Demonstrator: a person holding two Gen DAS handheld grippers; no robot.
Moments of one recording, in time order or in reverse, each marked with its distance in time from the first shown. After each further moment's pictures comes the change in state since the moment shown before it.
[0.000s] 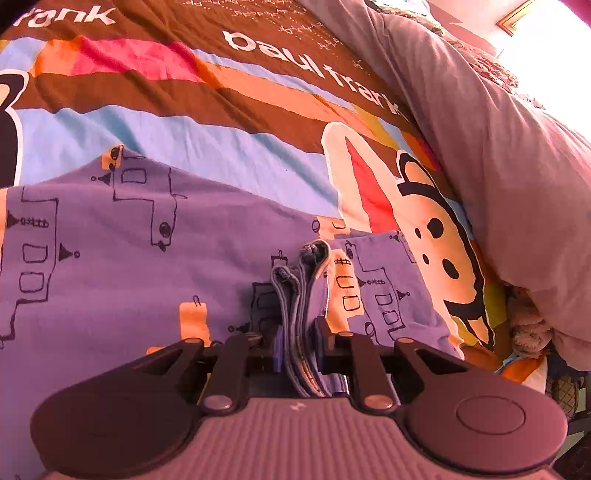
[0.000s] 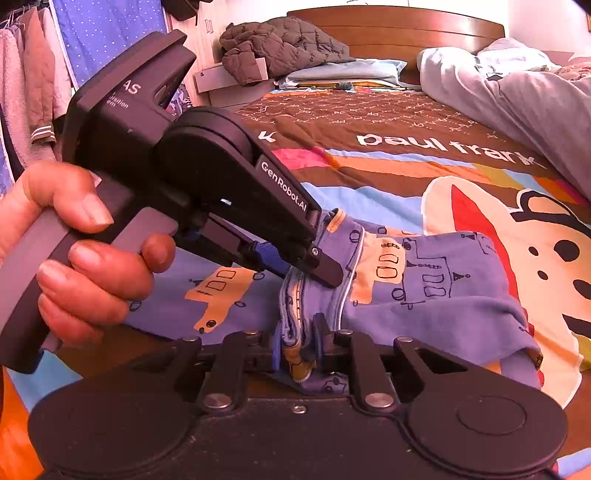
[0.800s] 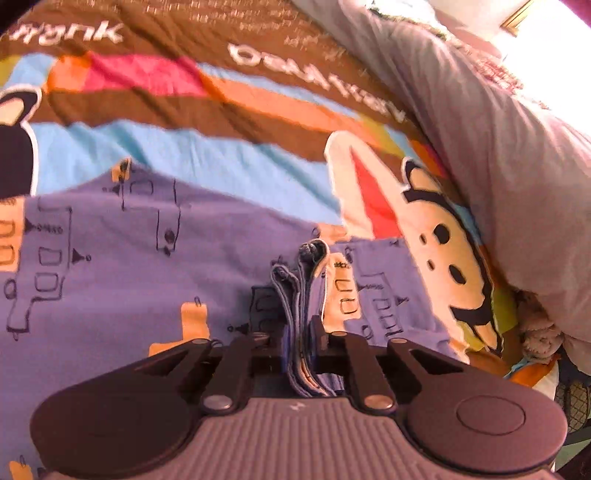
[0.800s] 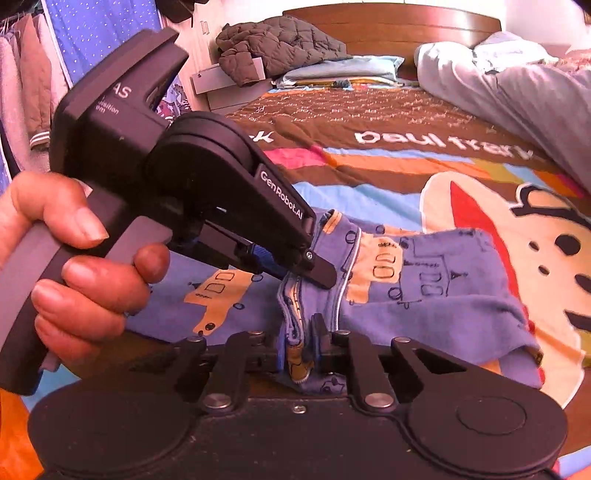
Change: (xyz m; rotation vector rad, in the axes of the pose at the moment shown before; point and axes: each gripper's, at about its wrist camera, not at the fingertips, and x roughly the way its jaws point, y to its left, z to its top) left arm -0.014 -0.014 -0.003 0.012 -0.047 0.047; right arm 0.002 -0.006 0.004 0.008 -0.003 -0.004
